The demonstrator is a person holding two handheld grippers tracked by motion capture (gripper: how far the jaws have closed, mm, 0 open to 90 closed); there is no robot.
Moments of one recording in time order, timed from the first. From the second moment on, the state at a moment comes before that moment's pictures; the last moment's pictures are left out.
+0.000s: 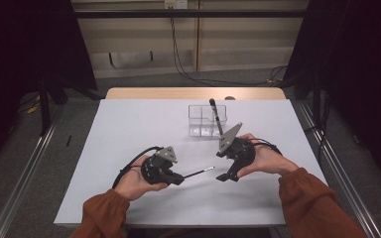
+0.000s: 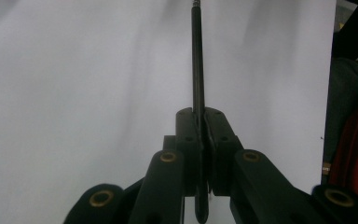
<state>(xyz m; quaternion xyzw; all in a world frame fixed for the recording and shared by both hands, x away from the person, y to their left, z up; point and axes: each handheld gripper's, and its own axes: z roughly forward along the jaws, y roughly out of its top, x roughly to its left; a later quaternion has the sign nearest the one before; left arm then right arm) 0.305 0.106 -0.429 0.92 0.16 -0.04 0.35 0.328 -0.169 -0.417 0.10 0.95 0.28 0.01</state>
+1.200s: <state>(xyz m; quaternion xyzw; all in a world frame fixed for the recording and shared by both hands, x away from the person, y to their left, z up) 0.294 0.155 -0.438 0.87 0.20 0.00 0.46 0.309 -0.202 -0.440 0.21 0.90 0.38 0.03</state>
